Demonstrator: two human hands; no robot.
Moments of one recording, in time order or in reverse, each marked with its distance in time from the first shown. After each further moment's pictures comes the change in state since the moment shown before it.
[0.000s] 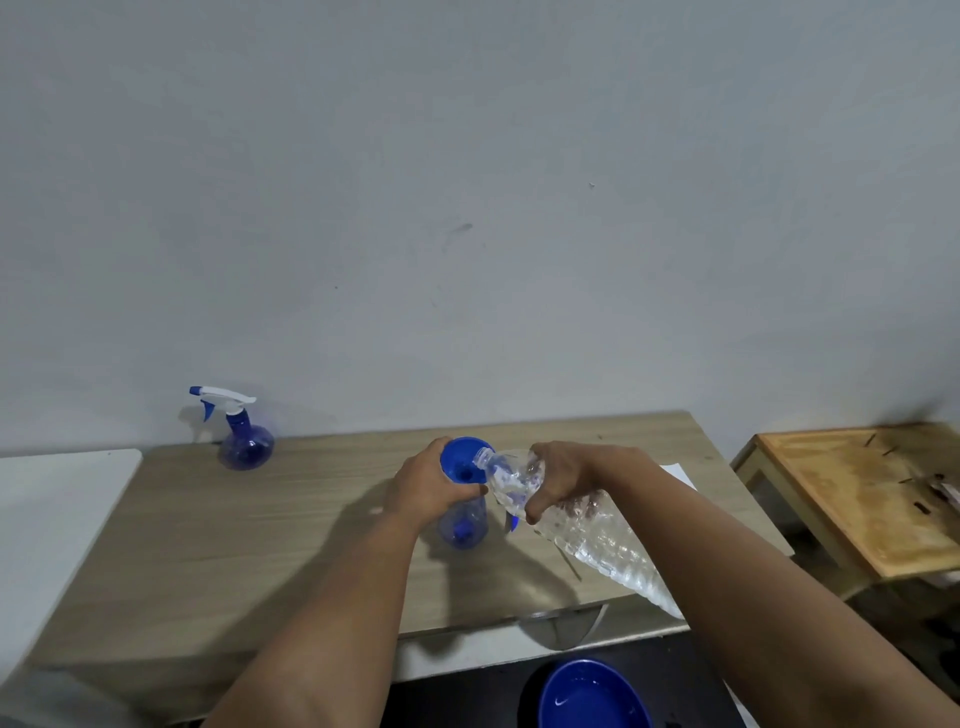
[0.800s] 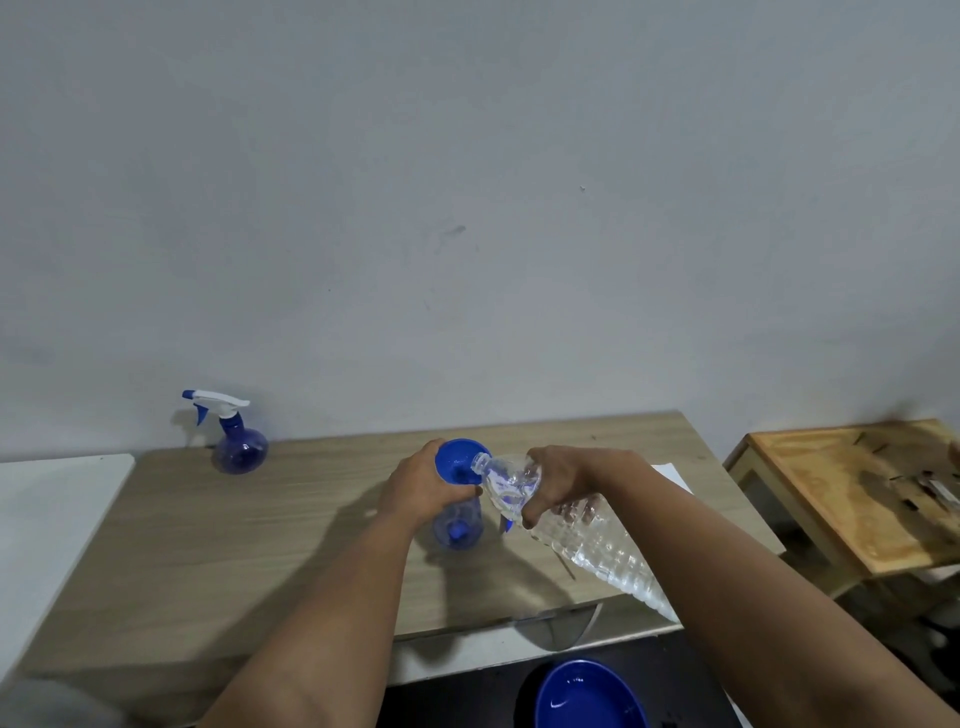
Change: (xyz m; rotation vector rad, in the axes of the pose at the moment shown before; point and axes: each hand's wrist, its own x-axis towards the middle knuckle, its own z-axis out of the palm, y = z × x) left_hand -0.005 0.008 -0.004 0.007 -0.014 0.024; right_hand -0.004 0.006 0.002 0.023 -0.037 0.015
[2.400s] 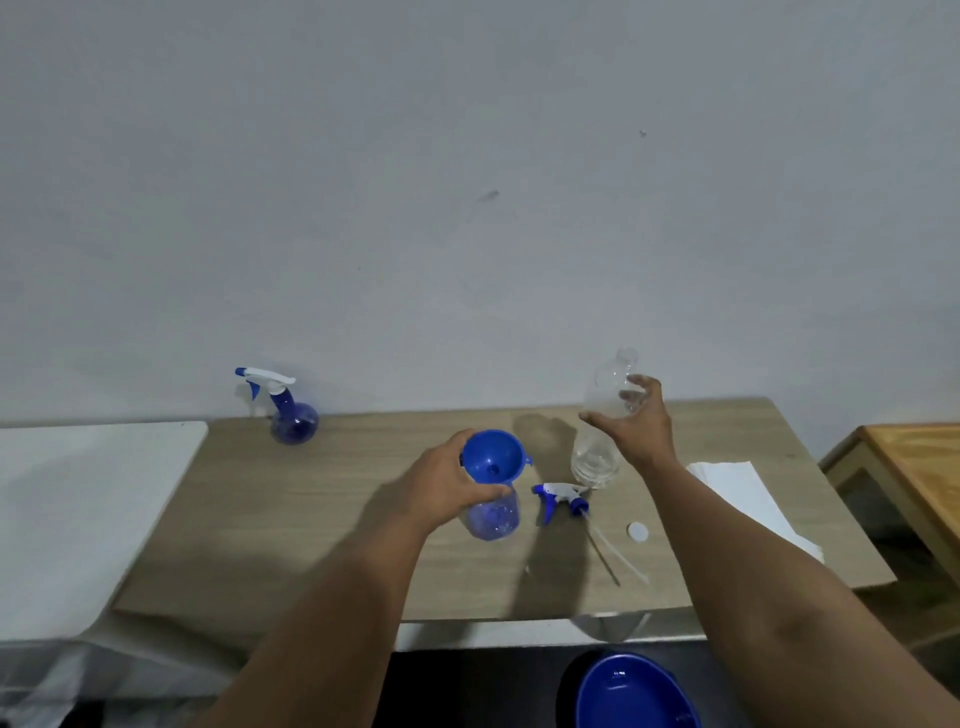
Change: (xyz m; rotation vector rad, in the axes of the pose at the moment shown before) left_hand -0.003 0.008 -0.001 0.077 -0.003 -0.018; right_hand 0.134 0.097 0.000 0.886 0.822 -0.170
